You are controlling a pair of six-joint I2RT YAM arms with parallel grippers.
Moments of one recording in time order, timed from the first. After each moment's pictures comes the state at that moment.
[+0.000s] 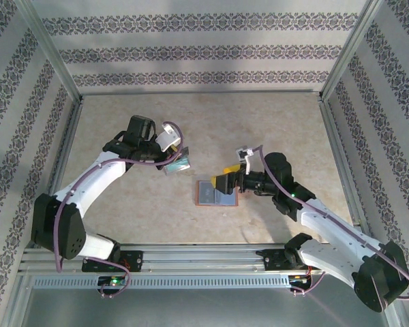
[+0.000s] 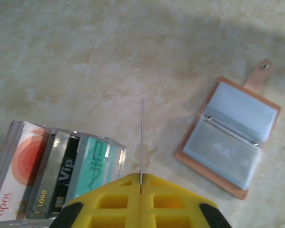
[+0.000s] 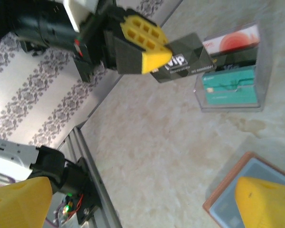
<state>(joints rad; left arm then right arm) -0.33 1.42 1.08 -0.49 0.47 0.47 0.54 0.94 0.56 0.05 -0.61 0.54</state>
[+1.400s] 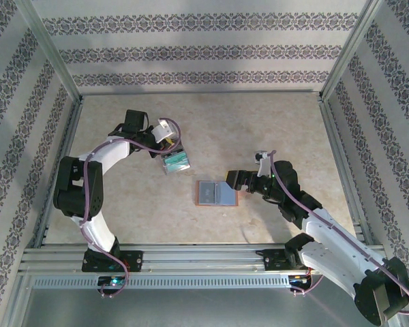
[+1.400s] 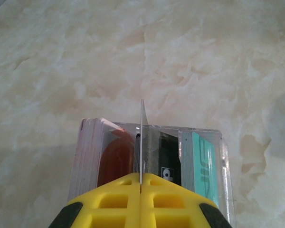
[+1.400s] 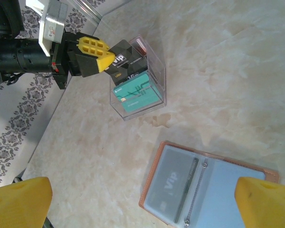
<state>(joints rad) -0.14 1.77 1.16 -0.28 0.58 0.76 0.49 0.83 0.46 -0.06 -0.33 0.63</state>
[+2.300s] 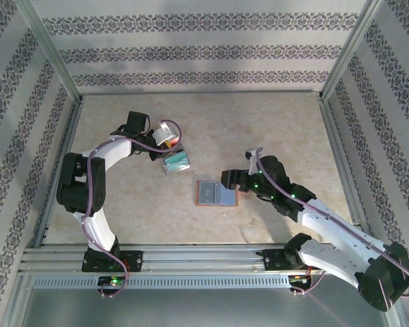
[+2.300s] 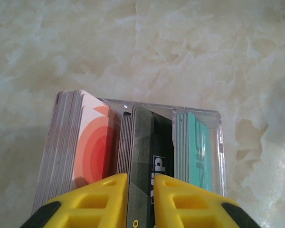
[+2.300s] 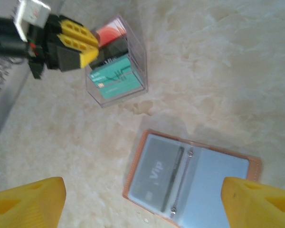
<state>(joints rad) -0.14 1.80 1.18 -0.34 0.57 0.75 0.64 0.96 0.63 -0.27 -0.12 0.60</state>
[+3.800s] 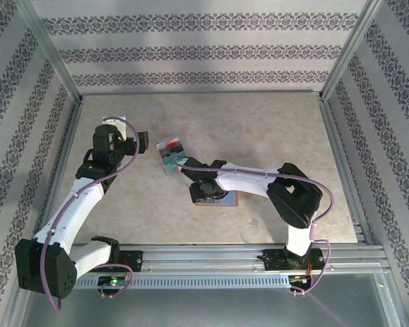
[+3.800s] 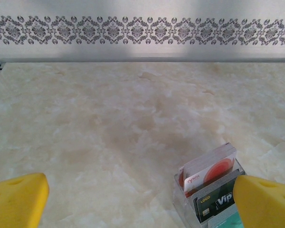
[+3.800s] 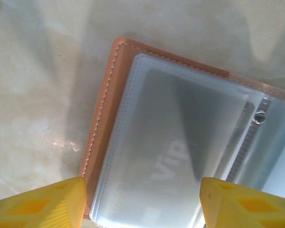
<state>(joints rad) -0.14 1.10 0.84 -0.19 -0.10 -0.12 0.93 1.86 1.21 -0.71 0.08 0.68</state>
